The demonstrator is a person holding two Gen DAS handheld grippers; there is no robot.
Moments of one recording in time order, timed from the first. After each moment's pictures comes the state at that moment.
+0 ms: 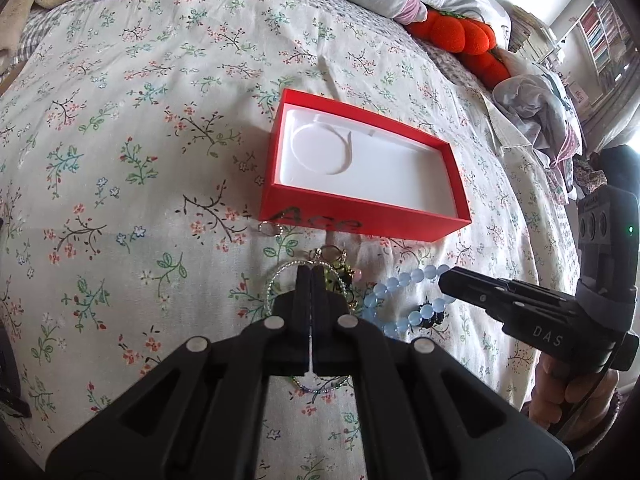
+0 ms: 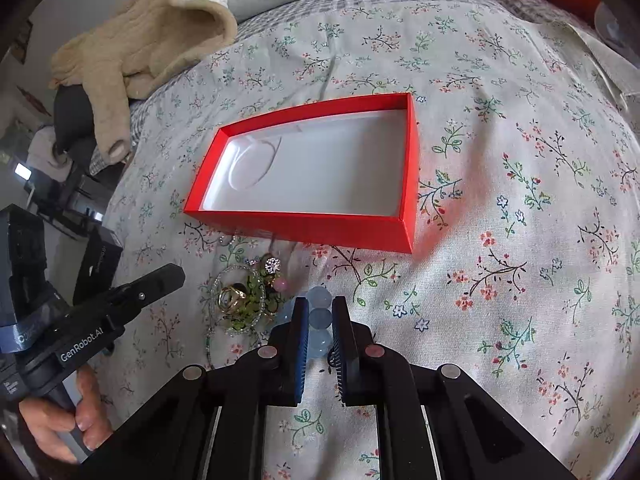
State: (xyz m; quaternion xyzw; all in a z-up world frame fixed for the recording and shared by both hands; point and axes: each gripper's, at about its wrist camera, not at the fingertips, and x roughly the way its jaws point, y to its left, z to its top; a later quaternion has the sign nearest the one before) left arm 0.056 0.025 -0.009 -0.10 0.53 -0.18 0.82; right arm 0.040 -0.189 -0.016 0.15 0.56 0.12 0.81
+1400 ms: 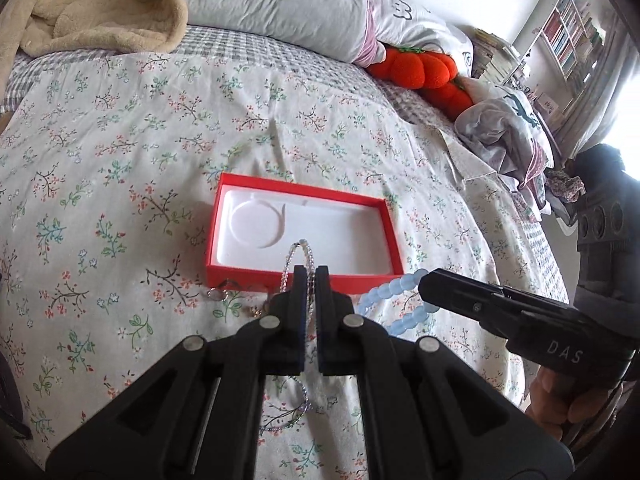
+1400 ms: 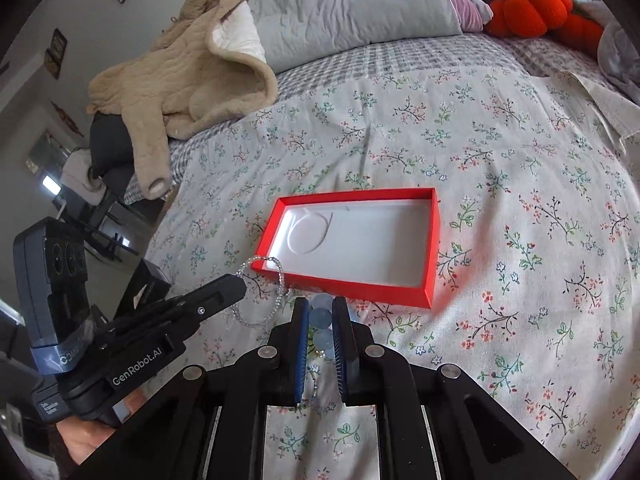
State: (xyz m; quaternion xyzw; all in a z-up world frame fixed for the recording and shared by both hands) left arm 0.065 -0.007 0.041 -0.11 0.44 -0.22 0.86; right arm 0.033 -0.194 0.052 0.17 0.48 0.15 0.85
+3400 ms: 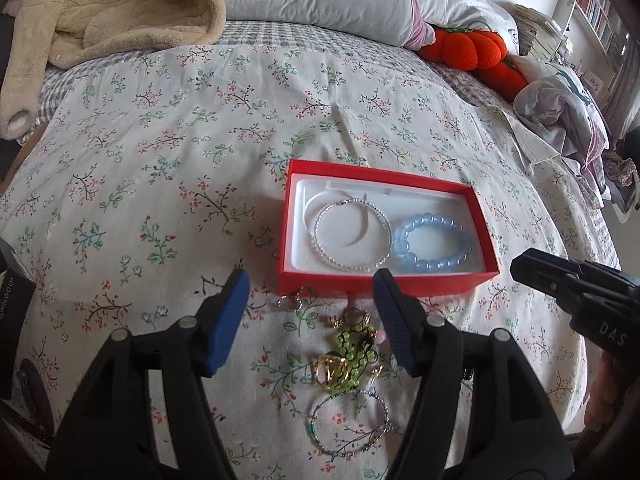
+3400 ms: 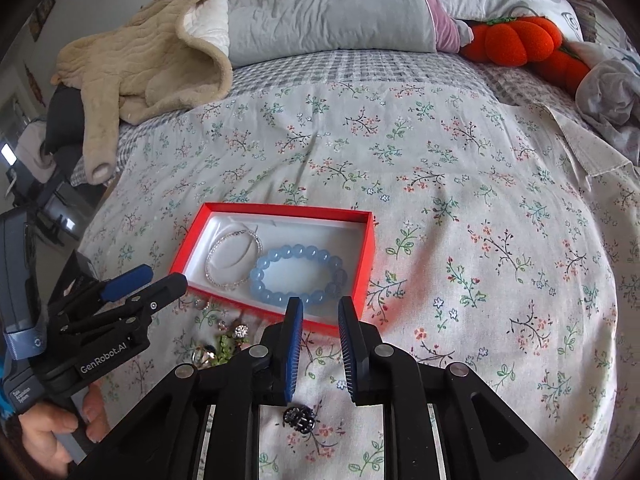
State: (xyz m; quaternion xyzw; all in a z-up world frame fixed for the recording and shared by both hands) left arm 0.081 0.005 0.003 -0.03 0.47 -0.13 0.87; right arm 0.054 -0.203 0.029 0.07 0.49 0.07 0.87
